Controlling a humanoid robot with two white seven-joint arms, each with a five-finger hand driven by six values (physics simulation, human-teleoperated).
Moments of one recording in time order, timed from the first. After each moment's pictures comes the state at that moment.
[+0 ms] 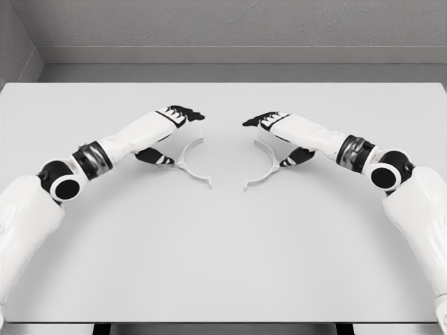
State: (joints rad) left arm -0.56 0.41 -0.50 -1.13 -0.59 -0.61 -0.17; right arm -0.56 -0.37 0.41 -1.13 0.56 -0.61 0.42
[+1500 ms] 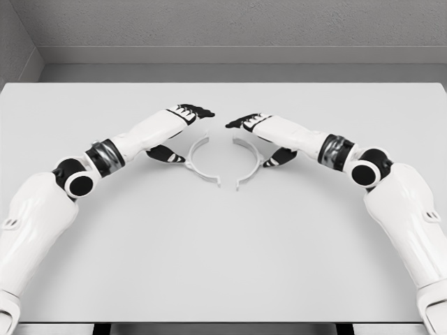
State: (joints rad) left arm -0.57 0.34 -0.50 -1.08 -0.59 -0.61 -0.17; right arm -0.60 -0.30 0.45 -1.07 0.57 -0.61 0.42
